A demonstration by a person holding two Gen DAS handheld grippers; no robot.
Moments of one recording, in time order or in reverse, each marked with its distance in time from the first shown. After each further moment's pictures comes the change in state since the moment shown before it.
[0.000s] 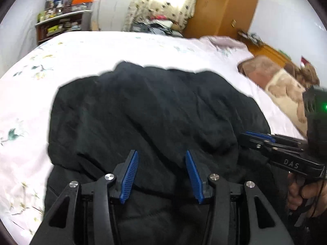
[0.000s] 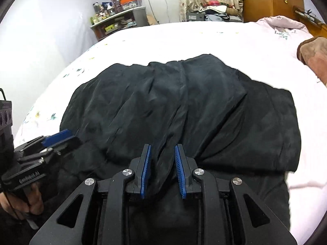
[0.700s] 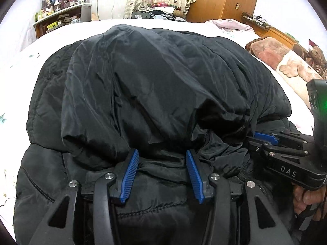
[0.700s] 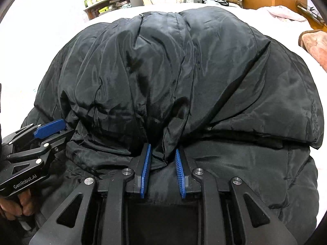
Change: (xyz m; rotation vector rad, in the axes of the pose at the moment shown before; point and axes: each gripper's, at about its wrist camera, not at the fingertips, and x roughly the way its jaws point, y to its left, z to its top) left arm 0.038 0.000 -0.030 0.029 0.056 0.069; right arm 0.060 0.001 -0.038 -0.020 0.092 -0.069
